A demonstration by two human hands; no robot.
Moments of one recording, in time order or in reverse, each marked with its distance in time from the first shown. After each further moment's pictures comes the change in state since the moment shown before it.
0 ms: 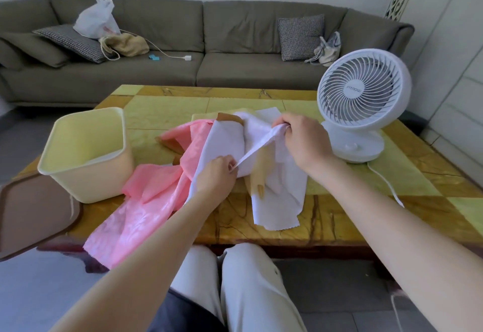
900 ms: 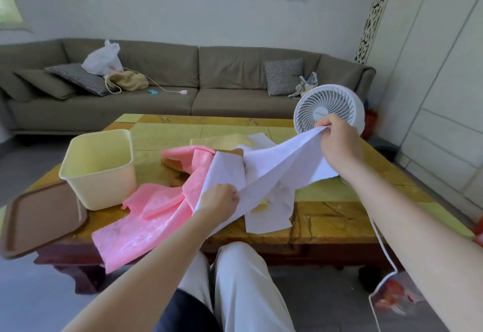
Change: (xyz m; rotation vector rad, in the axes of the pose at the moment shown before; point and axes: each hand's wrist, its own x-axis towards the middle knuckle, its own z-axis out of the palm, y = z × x) left_hand -0.071 0.030 -0.018 0.180 -0.158 0.102; right_hand -0.047 0.022 -0.100 0.034 0.224 0.279
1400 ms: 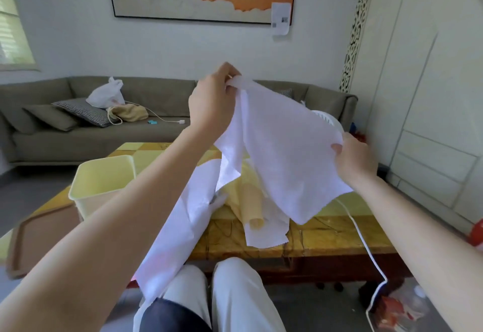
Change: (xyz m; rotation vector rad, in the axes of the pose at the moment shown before) left_hand -0.026 0.093 -0.216 -0.396 0.862 0.263; right_hand -0.013 0.023 -0.055 -0.241 0.090 0.023
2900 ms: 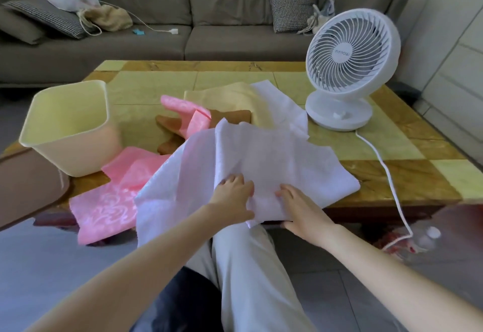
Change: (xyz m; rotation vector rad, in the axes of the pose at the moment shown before) left_hand -0.210 -0.144 0.129 0.433 -1.240 -0.037; right_hand -0.137 0.042 0.184 -0.051 -0.923 -0.388
